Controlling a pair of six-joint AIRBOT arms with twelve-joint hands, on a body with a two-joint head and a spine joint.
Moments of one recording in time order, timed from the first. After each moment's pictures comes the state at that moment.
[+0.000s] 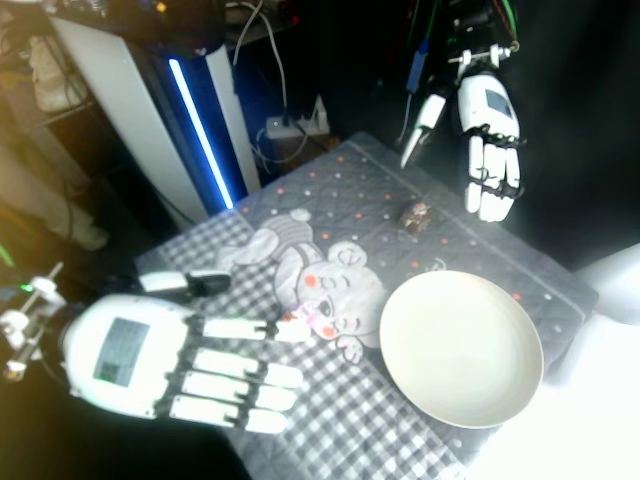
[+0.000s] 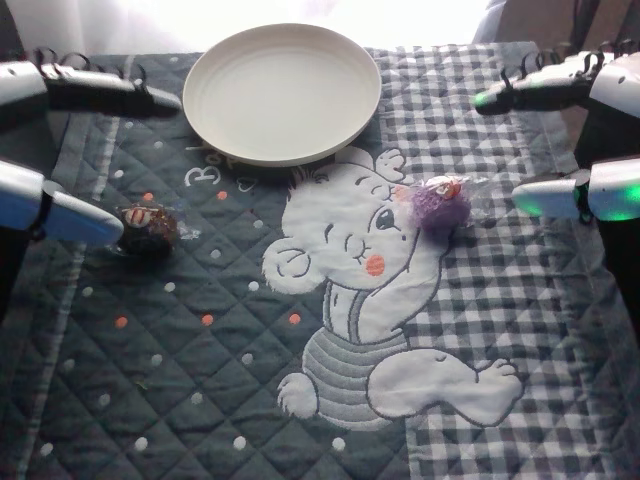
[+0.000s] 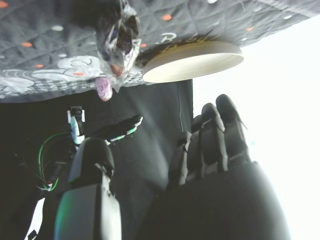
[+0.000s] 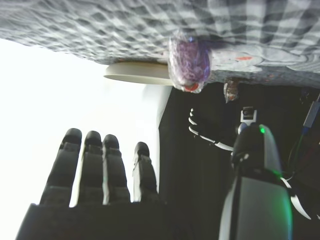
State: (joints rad) left arm 0.69 -0.92 1.25 0.44 -0.56 0.36; right arm -0.96 -0.94 1.35 -0.21 0.87 -0.29
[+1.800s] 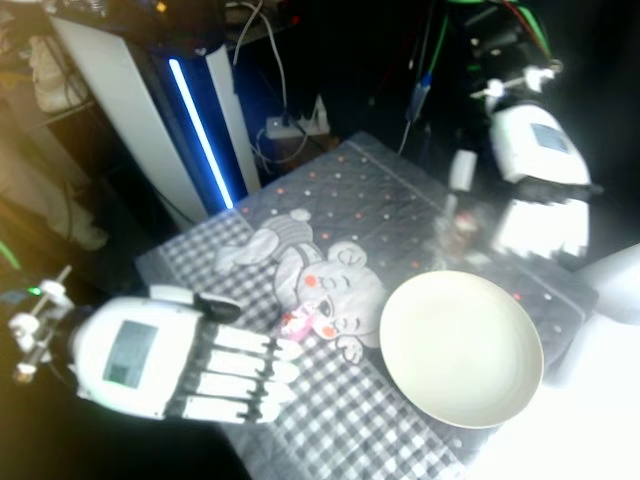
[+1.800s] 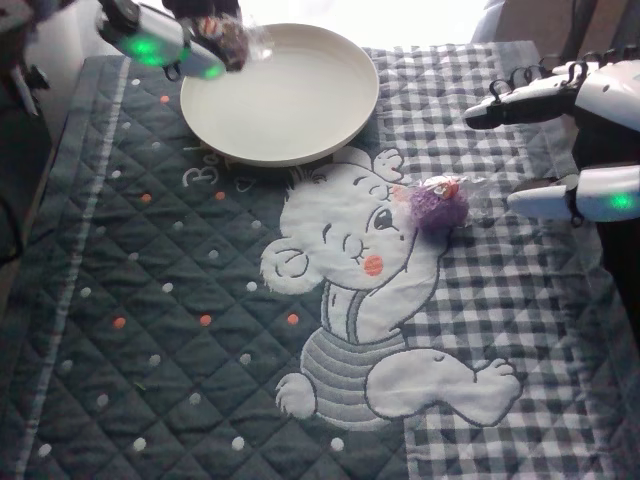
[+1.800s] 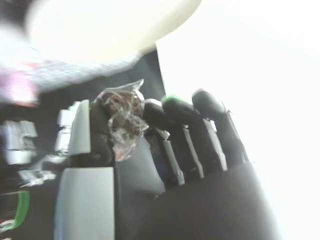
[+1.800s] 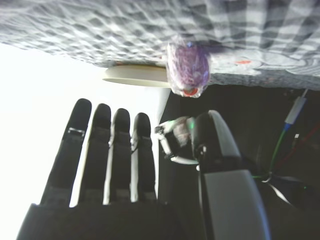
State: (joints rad) left arm 0.35 -1.35 1.68 0.48 -0.28 0.48; right arm -0.96 -0.98 1.39 -0.21 0.86 -0.30
